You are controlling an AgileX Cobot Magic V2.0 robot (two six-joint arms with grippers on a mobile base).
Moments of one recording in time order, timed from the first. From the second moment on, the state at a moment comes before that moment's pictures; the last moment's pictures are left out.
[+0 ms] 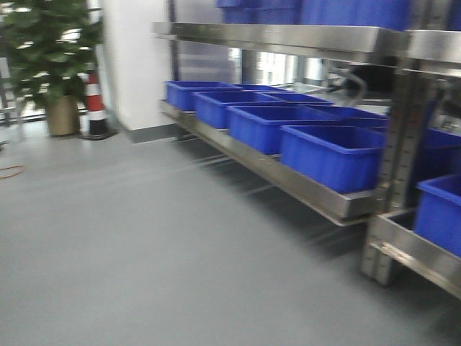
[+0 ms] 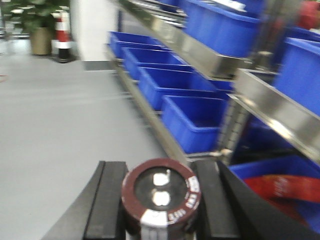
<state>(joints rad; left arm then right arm) -0.19 0.69 -0.87 0.03 0.62 -0.03 0.16 0.59 -0.90 0.03 0.58 -0.09</state>
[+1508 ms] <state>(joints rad) -0.19 0.69 -0.87 0.03 0.62 -0.03 0.16 0.59 -0.90 0.03 0.58 -0.09</state>
